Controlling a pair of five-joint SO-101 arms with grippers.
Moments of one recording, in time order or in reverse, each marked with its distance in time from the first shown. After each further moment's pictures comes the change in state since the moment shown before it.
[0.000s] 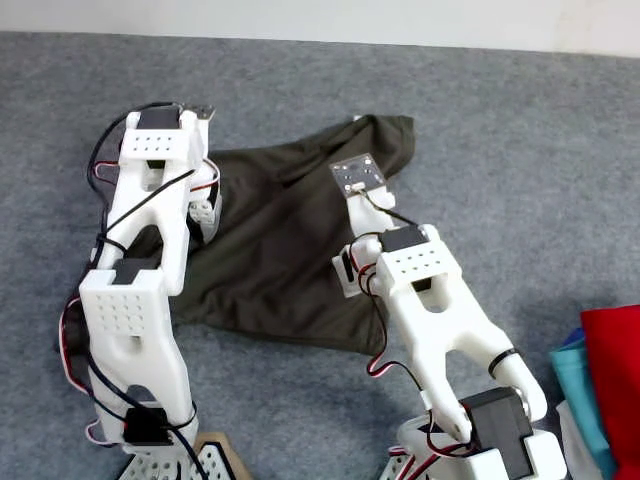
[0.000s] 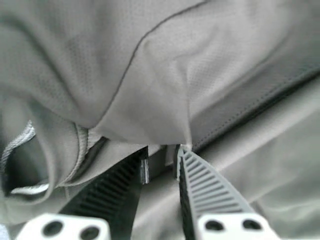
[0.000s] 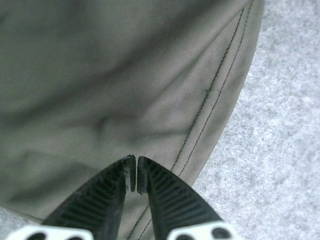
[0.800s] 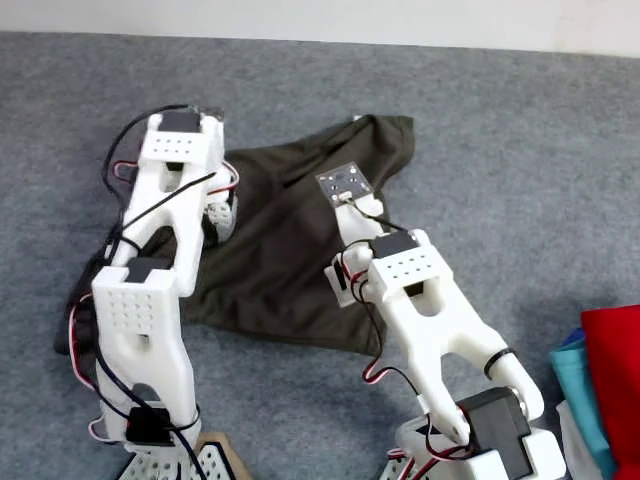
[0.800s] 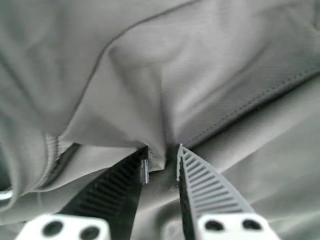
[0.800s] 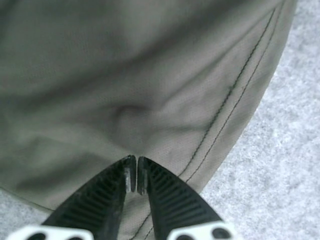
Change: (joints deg) left arm 3.9 3.1 0.5 -2.0 5.5; right arm -2.5 0.0 1.4 0.0 1.6
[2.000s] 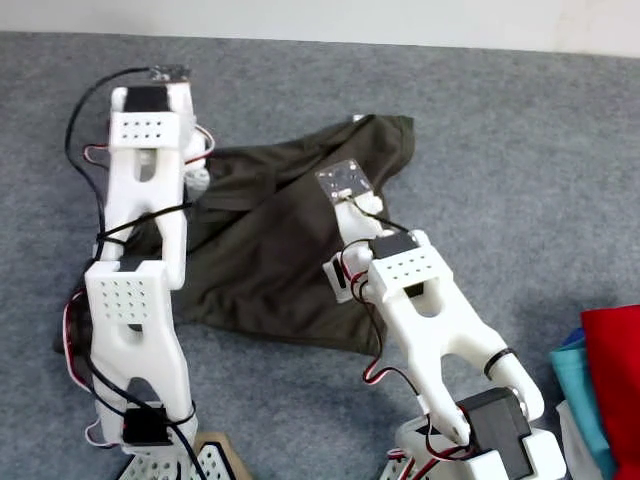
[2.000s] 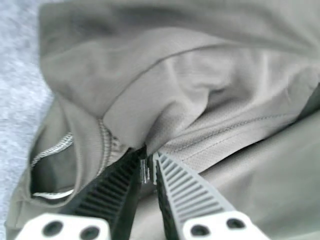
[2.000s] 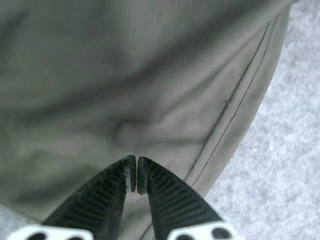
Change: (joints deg) left arm -5.5 5.4 -23.5 7.1 2.5; right arm 0.0 0.0 1.8 -4.8 0.0
